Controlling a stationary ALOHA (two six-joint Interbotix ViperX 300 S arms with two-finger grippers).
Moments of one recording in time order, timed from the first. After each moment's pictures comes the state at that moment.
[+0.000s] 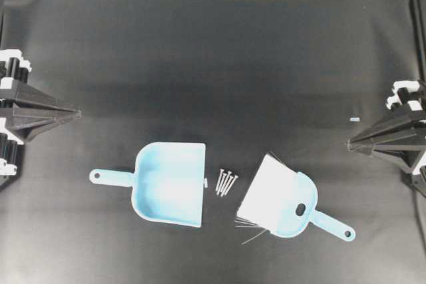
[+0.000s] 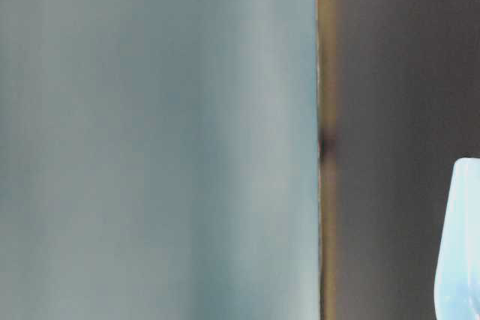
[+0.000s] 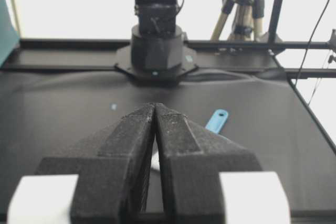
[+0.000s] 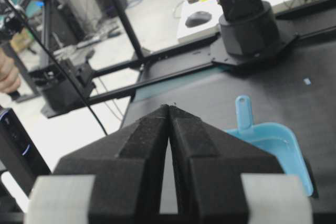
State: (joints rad) left arm 0.00 -0.96 1.17 0.00 -0.29 0.00; right arm 0.18 -0.97 1.18 0.00 -0.29 0.40
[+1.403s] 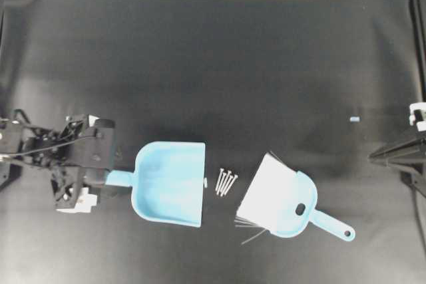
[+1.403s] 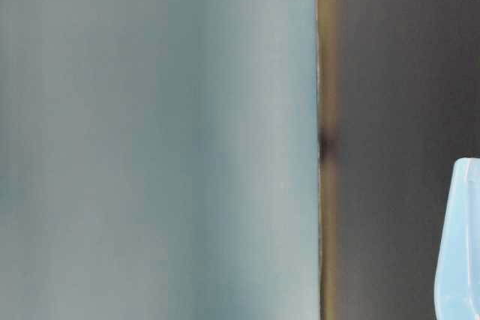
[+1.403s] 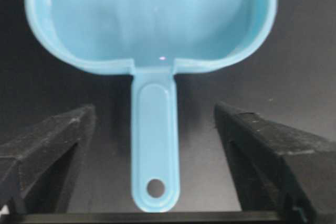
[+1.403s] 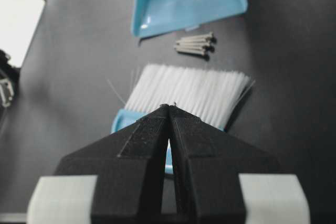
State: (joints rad) left arm -0.13 -0.27 0.99 0.04 0.23 -0.11; right arm 0.18 -1.43 1.51 0.00 0.14 0.40
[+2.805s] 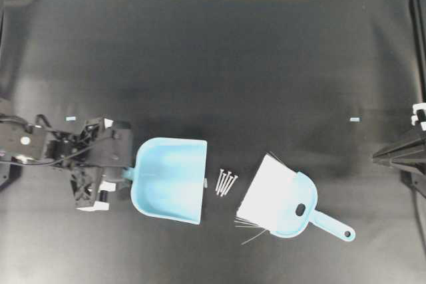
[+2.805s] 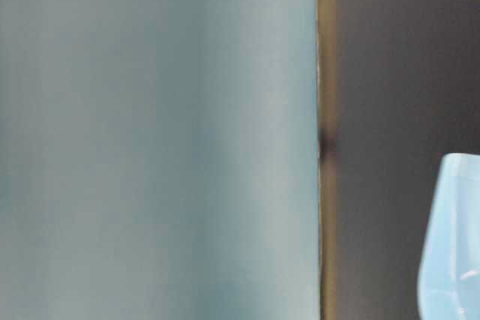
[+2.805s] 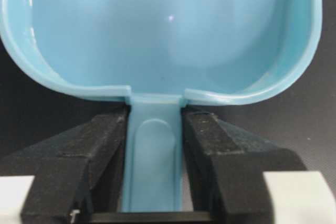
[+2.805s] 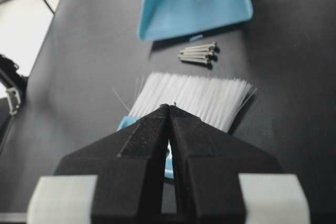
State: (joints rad) left arm -0.09 -0.15 1.03 0.04 -0.01 -0.11; right arm 0.18 -1.50 1.53 0.00 0.16 0.40
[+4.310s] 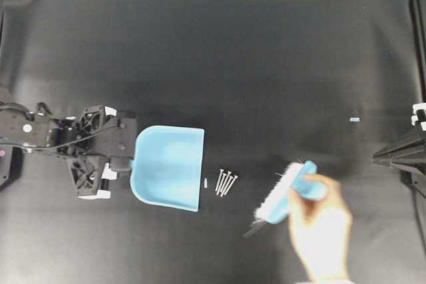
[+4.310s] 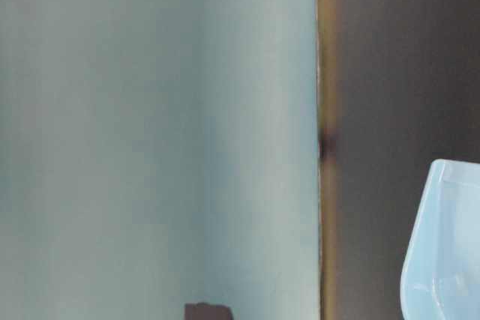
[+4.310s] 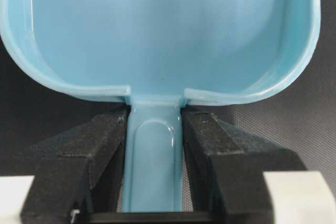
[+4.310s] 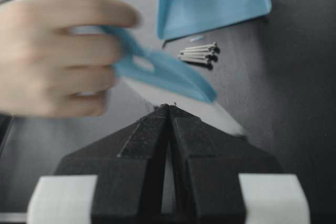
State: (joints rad) left arm -0.02 -0.12 0.94 0.04 0.19 -0.03; right arm 0.18 -1.50 1.53 0.00 0.15 0.40
